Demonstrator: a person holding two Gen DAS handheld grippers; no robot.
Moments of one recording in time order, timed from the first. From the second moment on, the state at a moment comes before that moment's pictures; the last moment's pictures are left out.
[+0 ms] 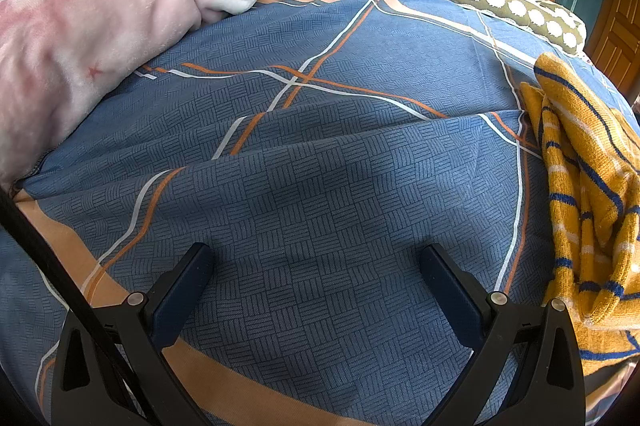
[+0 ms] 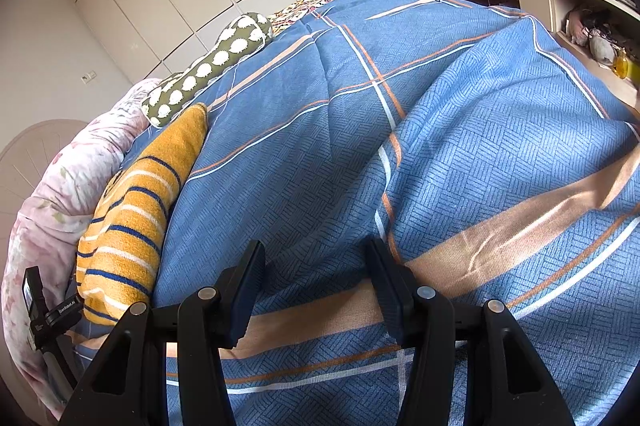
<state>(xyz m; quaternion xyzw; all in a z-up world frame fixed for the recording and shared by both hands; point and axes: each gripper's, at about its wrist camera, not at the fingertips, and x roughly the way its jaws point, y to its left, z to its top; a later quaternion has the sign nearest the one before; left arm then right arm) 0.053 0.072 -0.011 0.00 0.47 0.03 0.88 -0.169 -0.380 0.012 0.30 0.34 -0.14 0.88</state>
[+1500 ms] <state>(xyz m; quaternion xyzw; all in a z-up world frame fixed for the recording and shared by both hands) -0.055 0.088 0.048 -0.01 0.40 0.02 0.92 -0.178 -0.389 0.011 0.33 0.32 -0.12 0.88</state>
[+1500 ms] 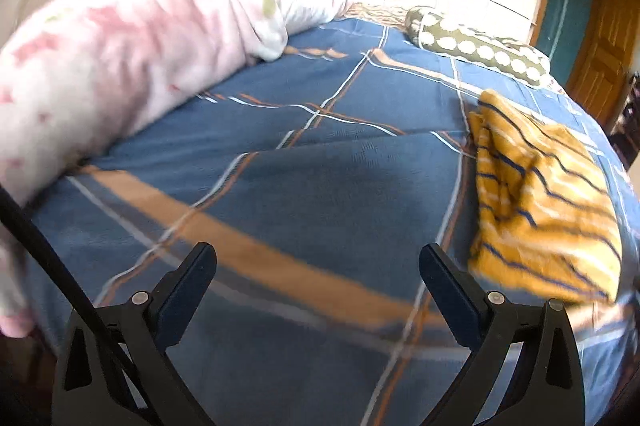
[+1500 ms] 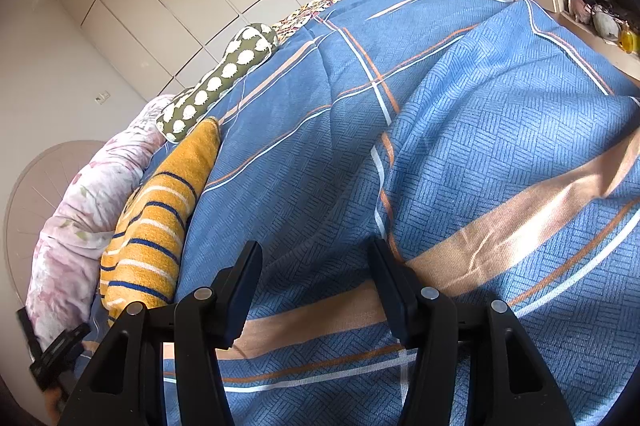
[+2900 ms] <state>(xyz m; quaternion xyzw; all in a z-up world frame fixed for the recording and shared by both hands) -0.241 0.021 0.150 0.06 0.28 -0.04 0.96 -0.258 -0.203 0.117 0.10 0.32 -0.18 0.92</state>
